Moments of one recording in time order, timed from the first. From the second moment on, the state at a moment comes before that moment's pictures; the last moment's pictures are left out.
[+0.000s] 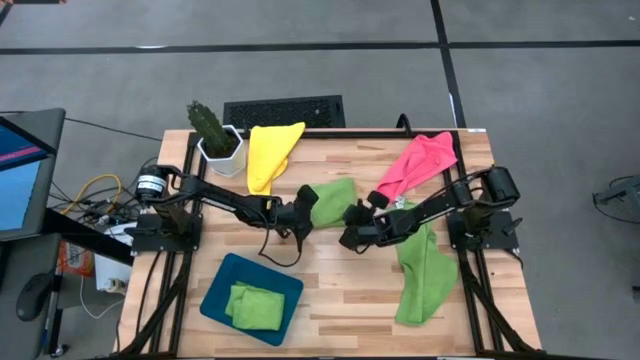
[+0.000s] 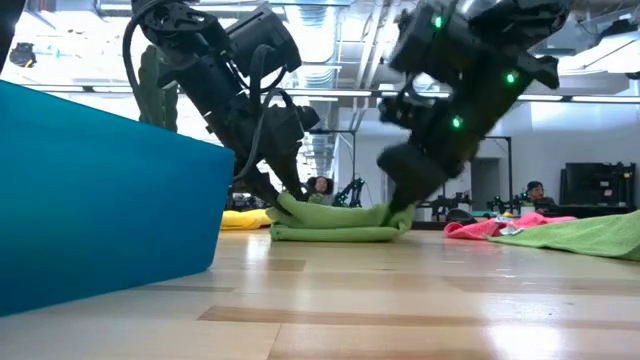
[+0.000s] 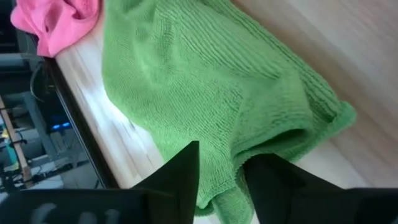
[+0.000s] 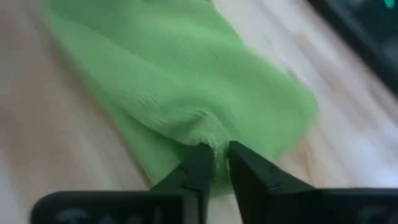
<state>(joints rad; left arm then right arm) -0.02 1.76 0.91 -0.06 -0.45 0.98 0.20 1.77 0.89 -0.21 0.70 0.43</state>
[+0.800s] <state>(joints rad) 0.00 1.76 0.91 -0.05 -0.51 0.94 0.14 1.94 0.92 0.40 0.43 -0.08</state>
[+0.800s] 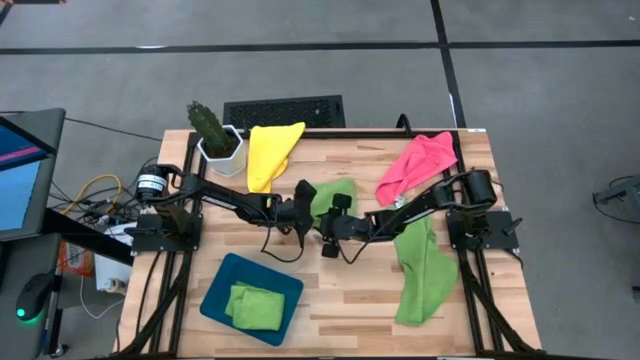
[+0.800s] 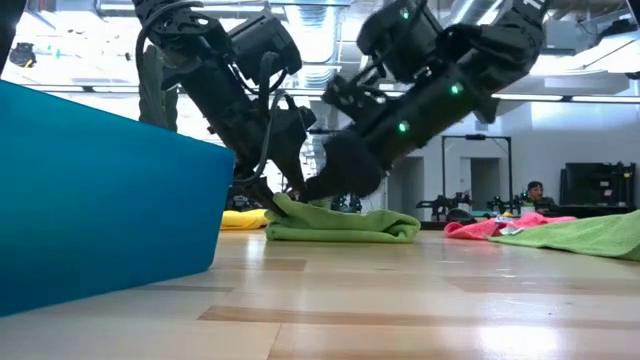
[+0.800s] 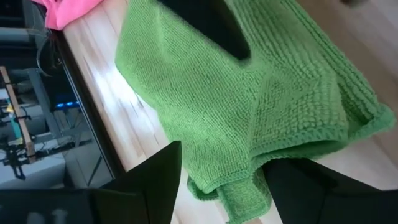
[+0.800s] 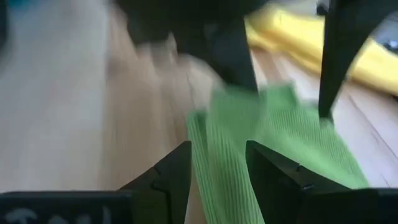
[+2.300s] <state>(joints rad) -0.04 1.57 1.05 -0.41 -0.32 0.67 0.07 2.04 0.92 0.41 0.34 0.00</state>
